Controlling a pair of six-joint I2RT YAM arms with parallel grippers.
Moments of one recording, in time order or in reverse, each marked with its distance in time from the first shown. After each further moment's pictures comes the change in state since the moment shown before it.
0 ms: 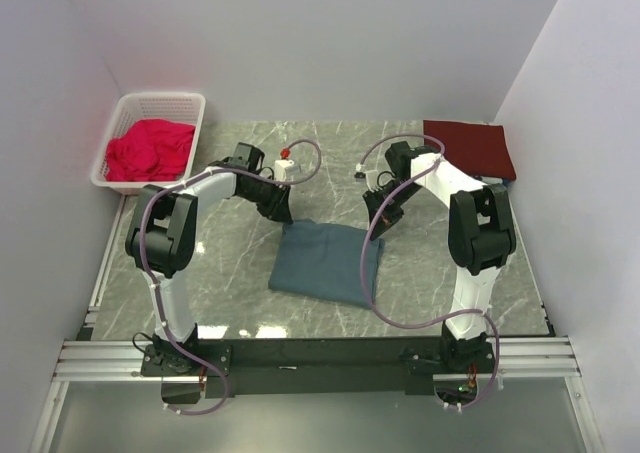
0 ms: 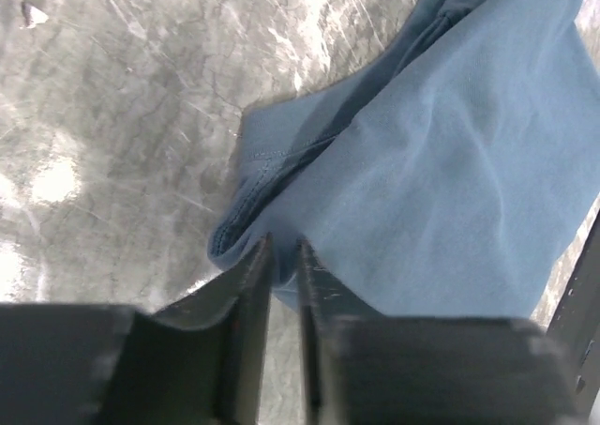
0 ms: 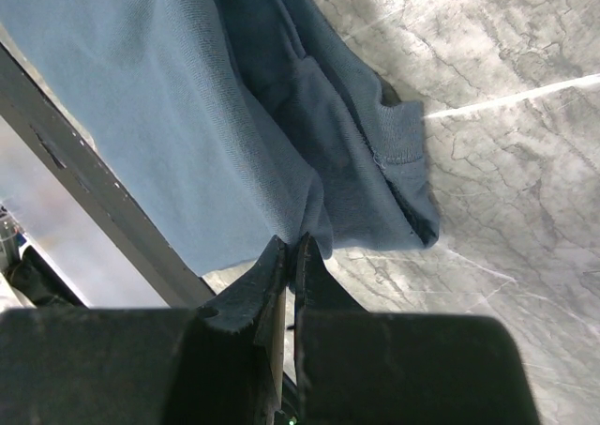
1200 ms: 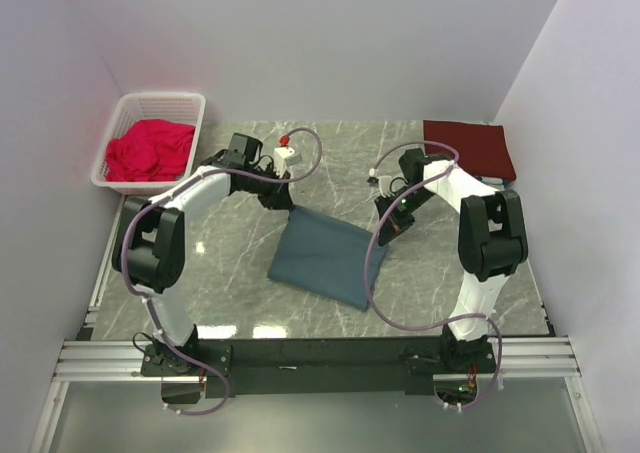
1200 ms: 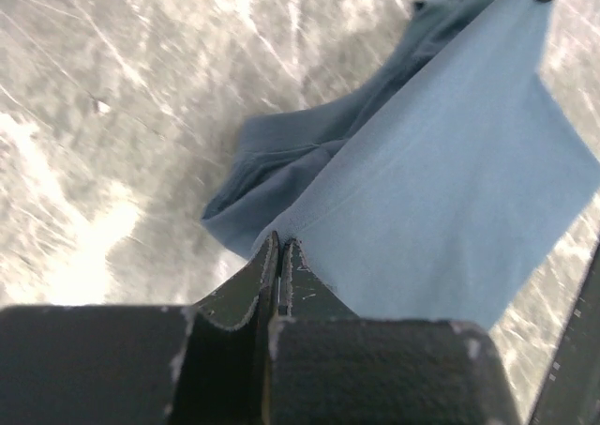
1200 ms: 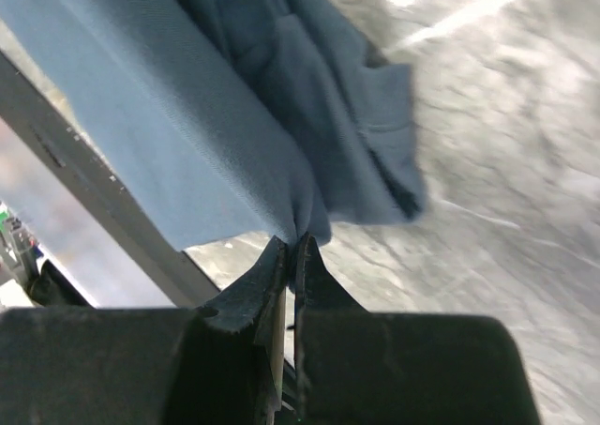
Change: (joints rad) left arm -0.017 -0.139 -0.012 0.045 -0.029 -0.011; right arm -0.061 -0.076 -0.125 0.037 -0.002 0.011
